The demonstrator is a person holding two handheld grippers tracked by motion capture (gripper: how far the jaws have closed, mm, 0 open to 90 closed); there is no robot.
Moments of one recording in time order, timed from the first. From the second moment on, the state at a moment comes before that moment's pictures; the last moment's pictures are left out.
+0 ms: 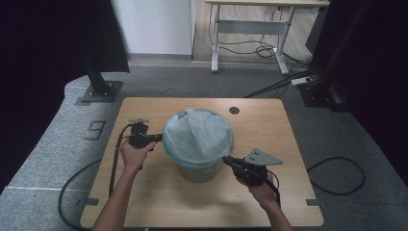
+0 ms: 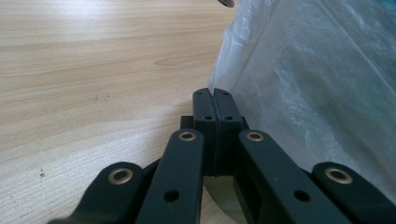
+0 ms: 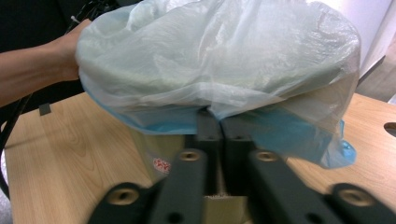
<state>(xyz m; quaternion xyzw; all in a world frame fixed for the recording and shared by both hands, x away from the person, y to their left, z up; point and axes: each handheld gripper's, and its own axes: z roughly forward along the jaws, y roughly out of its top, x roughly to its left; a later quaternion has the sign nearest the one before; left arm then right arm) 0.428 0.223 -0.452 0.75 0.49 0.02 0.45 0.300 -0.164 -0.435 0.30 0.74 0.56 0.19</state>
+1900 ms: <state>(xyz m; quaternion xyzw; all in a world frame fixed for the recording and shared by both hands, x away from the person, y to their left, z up) 0.384 0.269 -0.463 0.75 0.46 0.07 0.46 0.300 -0.202 -0.526 0.36 0.75 0.52 0.18</state>
